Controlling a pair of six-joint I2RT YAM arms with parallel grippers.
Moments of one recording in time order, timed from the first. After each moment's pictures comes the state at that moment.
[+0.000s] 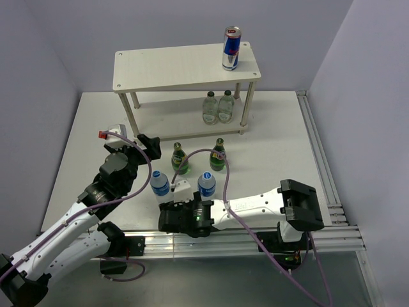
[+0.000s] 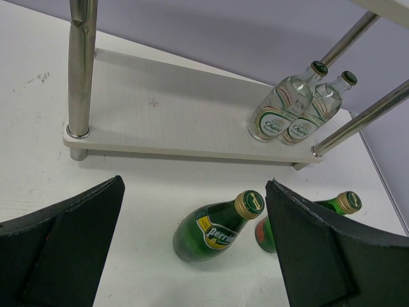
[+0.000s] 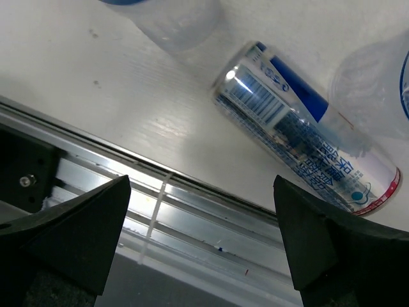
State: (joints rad) left arm -0.68 0.73 0.66 -0.03 -0.56 -0.49; right arm 1.53 1.68 1.17 -0.63 0.59 1.10
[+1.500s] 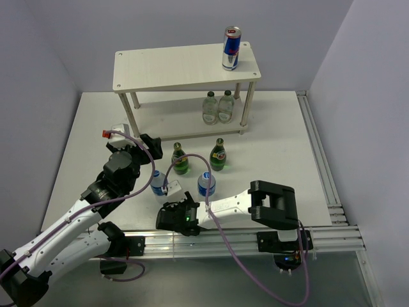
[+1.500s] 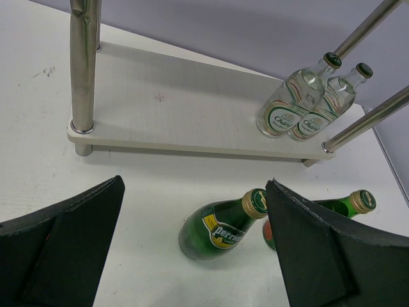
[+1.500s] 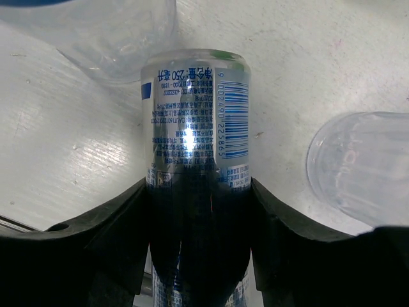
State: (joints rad) left arm -0.69 0.76 0.66 -0.03 -0.58 -0.49; right arm 1.47 1.88 1.13 -0.45 0.70 0.83
